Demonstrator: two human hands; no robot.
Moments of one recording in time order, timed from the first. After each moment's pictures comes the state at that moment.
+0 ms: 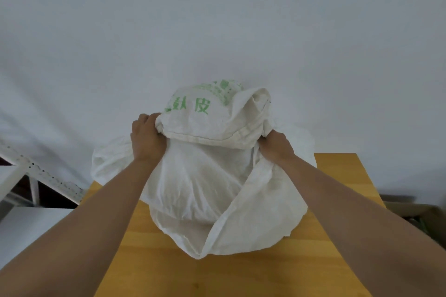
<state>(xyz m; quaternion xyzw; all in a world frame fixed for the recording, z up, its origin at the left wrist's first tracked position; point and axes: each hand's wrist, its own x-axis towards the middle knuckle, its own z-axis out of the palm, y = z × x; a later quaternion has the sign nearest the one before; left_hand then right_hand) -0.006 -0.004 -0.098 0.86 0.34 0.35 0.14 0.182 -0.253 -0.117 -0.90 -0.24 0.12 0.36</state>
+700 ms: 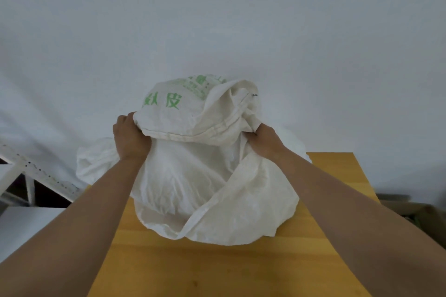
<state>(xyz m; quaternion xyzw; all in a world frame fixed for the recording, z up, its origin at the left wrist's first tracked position) -0.023 0.033 -0.102 0.84 0.40 0.36 0.08 0.172 -0.239 -0.104 -0.85 -0.30 0.14 0.41</state>
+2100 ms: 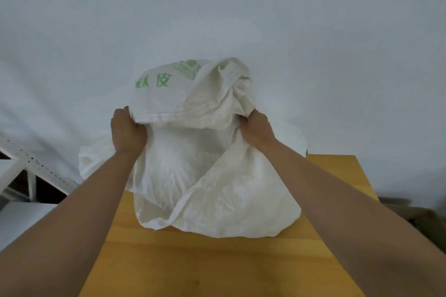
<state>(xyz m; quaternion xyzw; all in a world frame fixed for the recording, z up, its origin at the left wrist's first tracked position) -0.029 0.028 -0.076 0.81 0.41 0.39 0.15 0.151 -0.205 -0.069 -0.84 -0.31 0.05 0.45</state>
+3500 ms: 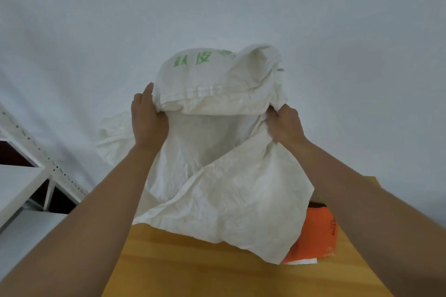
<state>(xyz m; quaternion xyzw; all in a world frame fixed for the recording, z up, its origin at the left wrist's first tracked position) -0.050 0.068 -0.018 0.81 0.32 0.45 0.19 0.145 -0.171 -0.024 -0.86 -0.26 0.02 0.45</state>
